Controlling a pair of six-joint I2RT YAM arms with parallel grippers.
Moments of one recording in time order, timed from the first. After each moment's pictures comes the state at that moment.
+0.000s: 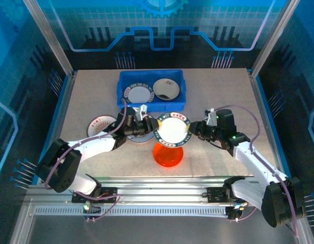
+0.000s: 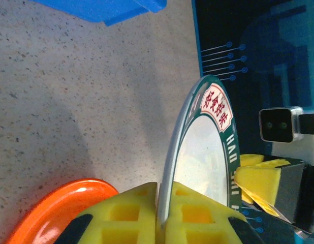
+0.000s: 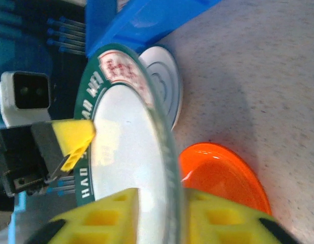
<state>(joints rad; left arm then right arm) -0.52 1.43 0.67 0.33 0.50 -1.04 0.27 1.06 0.61 -0.19 -0.64 0.82</state>
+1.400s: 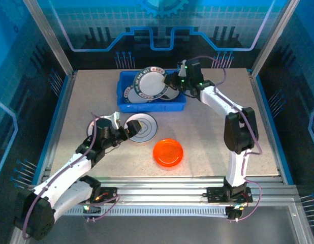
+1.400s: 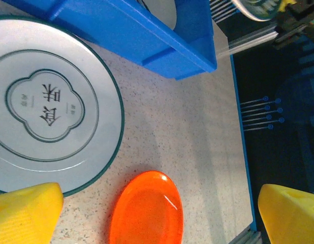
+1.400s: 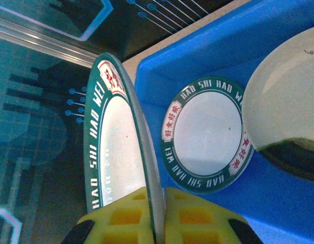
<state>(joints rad) -0.36 0.89 0.48 -0.06 0.29 -0.92 0.36 2.00 1.66 -0.17 -0.48 0.81</state>
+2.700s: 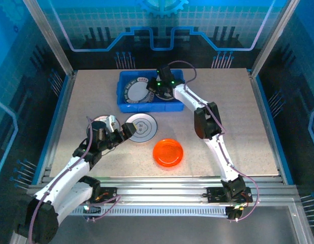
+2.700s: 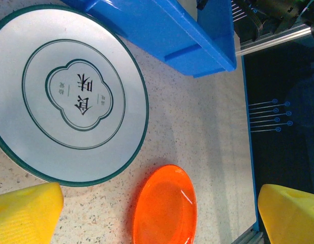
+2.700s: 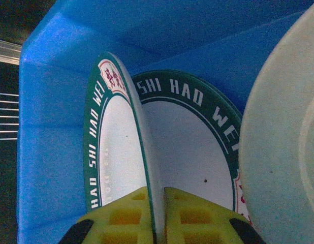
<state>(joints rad) -0.27 0.85 0.41 -0.08 0.38 -0.90 0.49 2.59 2.36 -0.47 -0.31 0.83</state>
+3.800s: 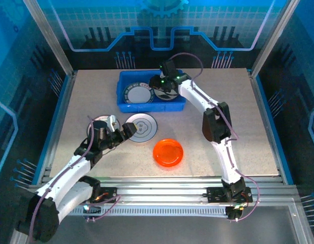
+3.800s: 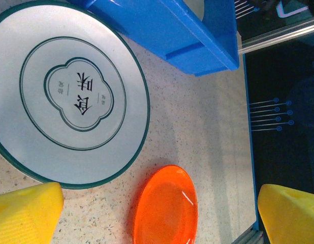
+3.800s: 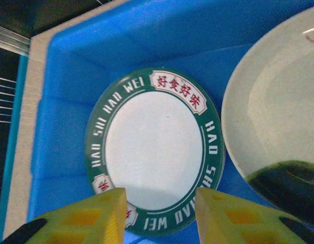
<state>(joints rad) -0.27 0.89 0.41 -0.05 0.38 -0.90 0.50 2.31 2.14 -0.58 -0.18 0.65</state>
